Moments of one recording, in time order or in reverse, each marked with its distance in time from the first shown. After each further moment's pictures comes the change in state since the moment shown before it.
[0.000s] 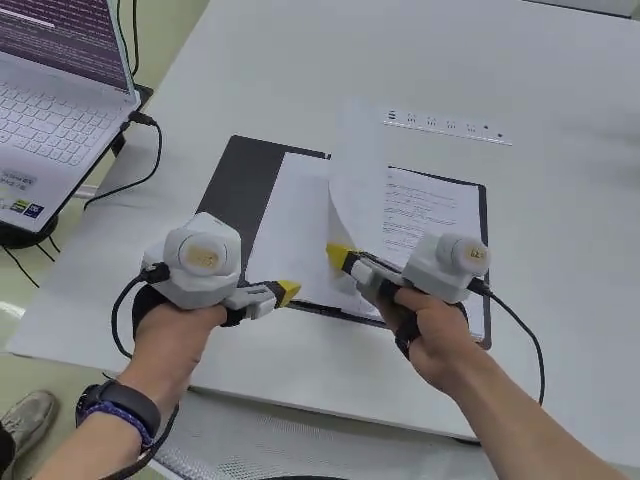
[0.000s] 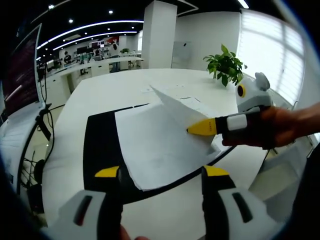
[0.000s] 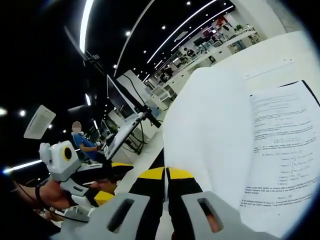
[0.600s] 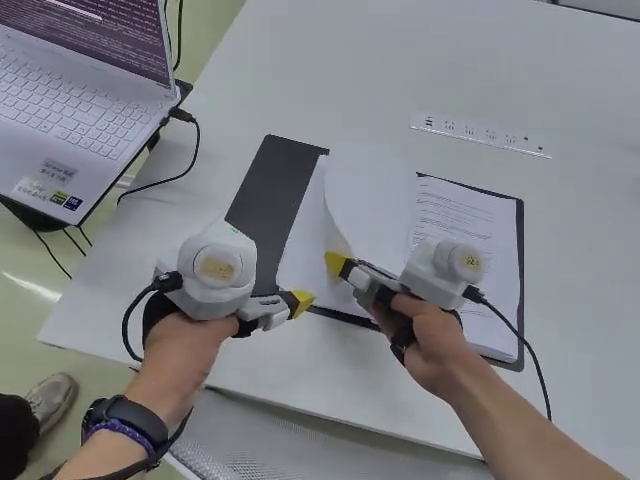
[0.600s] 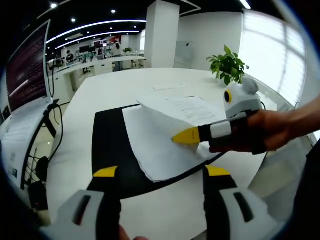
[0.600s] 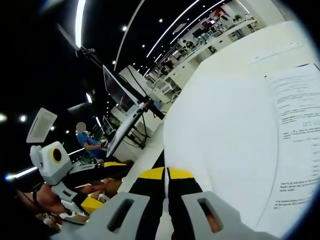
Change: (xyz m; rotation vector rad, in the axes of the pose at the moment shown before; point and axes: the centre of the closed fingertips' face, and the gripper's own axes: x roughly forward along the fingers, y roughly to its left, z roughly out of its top) left arm -0.016 0.021 -0.010 -0.017 0.003 0.020; right arm 0.048 0.010 -0.025 0.053 0.064 0.030
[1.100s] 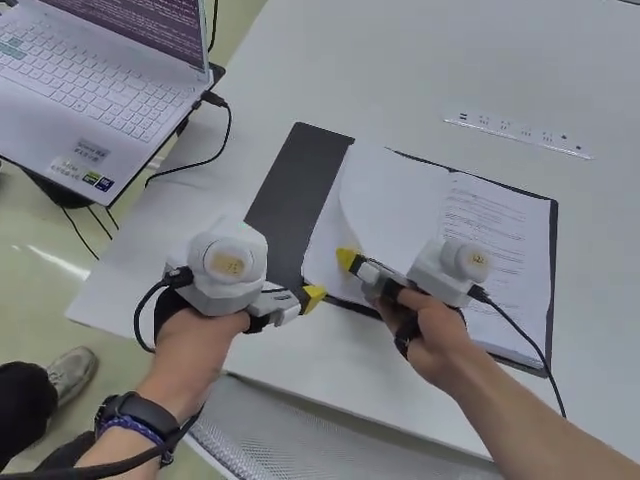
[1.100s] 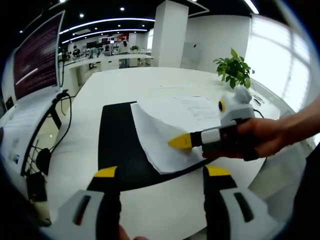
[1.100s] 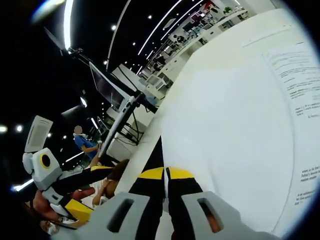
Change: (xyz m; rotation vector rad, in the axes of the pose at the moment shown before) left arm -0.009 0.014 -0.012 -0.057 0.002 0.028; right arm 0.026 -0.017 -0.021 0.079 0.034 -0.037
